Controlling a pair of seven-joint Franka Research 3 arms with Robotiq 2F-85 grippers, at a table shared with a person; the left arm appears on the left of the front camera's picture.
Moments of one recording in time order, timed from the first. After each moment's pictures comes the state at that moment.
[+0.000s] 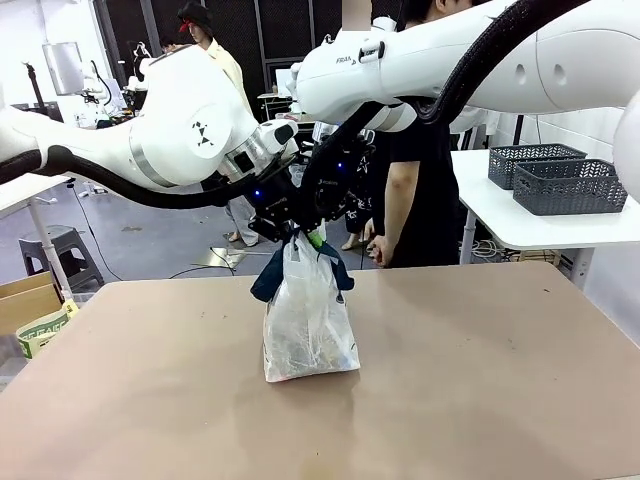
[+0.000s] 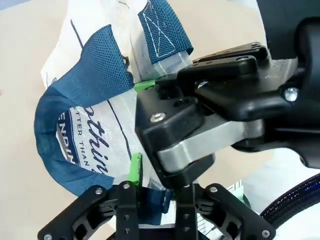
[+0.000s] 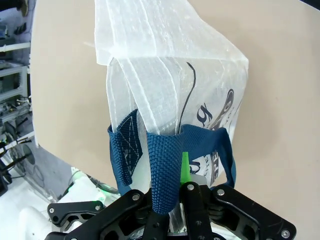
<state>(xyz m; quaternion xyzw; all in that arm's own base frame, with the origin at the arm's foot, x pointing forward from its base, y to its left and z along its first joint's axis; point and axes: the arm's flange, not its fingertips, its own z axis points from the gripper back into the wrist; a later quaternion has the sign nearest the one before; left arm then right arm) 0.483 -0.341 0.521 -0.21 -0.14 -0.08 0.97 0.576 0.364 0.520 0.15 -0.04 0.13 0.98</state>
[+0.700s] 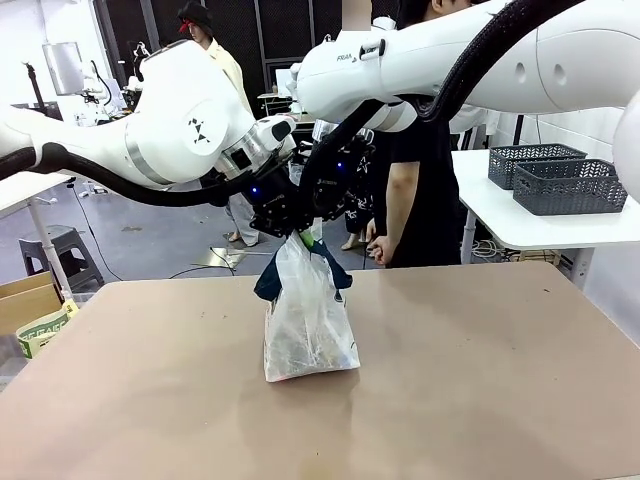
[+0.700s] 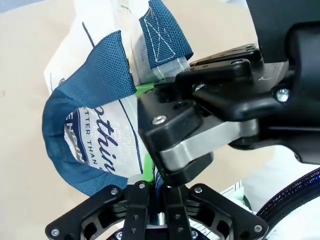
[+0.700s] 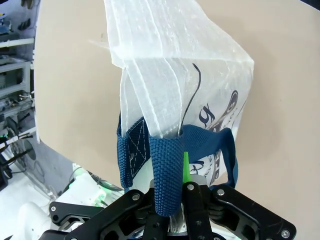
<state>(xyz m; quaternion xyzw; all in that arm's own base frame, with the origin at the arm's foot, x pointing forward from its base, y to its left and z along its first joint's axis) 0.481 -0.337 0.526 -0.20 -0.15 -0.08 0.96 0.576 0.365 0.521 0.16 -0.04 0.15 0.98</state>
